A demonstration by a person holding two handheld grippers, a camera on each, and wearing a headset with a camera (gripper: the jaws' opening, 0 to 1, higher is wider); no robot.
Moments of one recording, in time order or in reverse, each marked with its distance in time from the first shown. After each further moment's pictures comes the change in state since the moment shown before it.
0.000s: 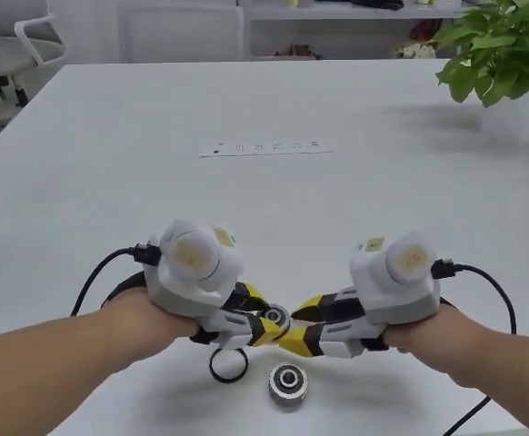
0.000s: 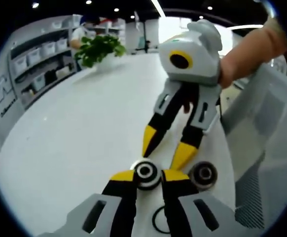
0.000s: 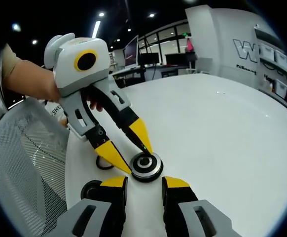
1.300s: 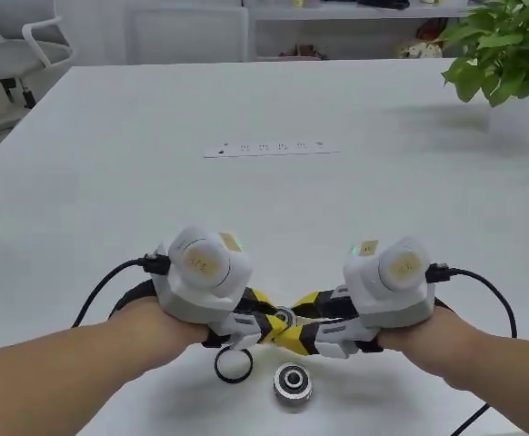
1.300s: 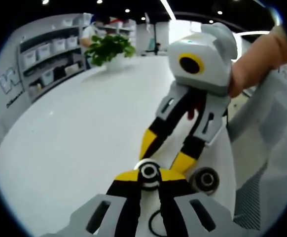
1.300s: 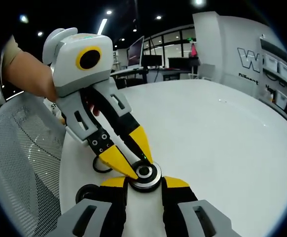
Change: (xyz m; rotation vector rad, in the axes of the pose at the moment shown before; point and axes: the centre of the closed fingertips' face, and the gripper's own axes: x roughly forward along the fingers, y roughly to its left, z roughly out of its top) left arm 0.000 0.003 0.000 -0.071 -0.019 0.061; right arm 0.008 -0.001 0.006 -0.077 -0.010 -0.027
